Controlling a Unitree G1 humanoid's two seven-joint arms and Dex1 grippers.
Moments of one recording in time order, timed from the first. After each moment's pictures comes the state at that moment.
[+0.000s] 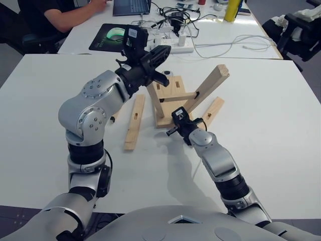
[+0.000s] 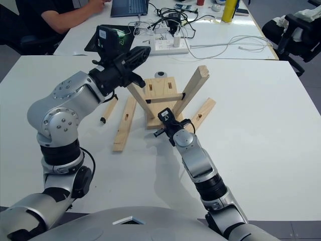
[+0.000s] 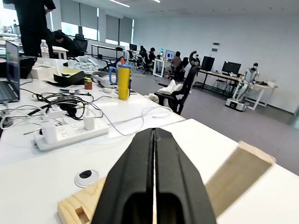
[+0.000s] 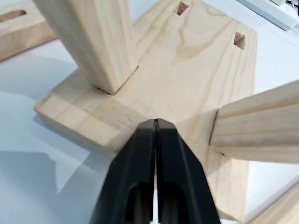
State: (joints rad) left arm -0.67 0.13 0.12 -0.37 -0.59 0.96 -0.15; right arm -0.19 -0.16 0.42 -0.27 -0.10 0.91 0.17
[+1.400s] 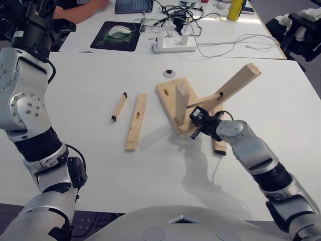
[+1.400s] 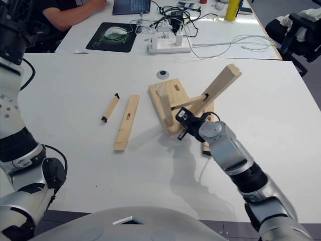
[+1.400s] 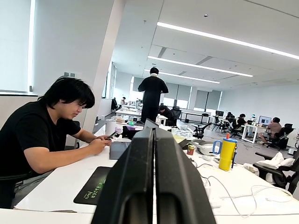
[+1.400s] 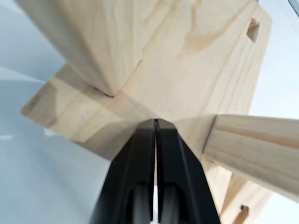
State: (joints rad) left arm -0.62 0.41 0.43 -0.27 -0.55 0.66 -0.15; right arm -0.28 -0.72 0.46 -0.39 -0.02 1.00 0.55
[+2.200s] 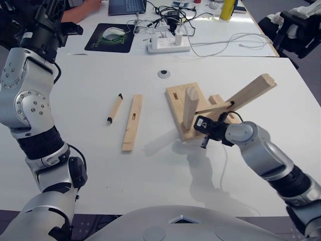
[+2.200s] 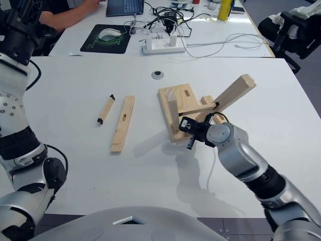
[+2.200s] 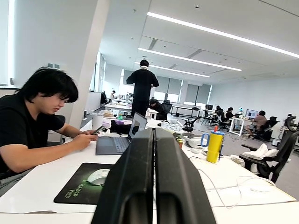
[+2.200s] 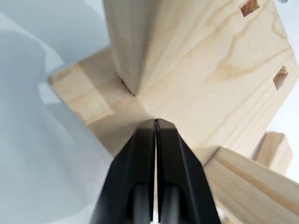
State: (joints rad) left arm -0.66 0.41 0.38 -0.20 -0.55 0.65 -0.16; right arm -0.28 -0.65 0.49 -0.46 -0.10 1.02 0.71
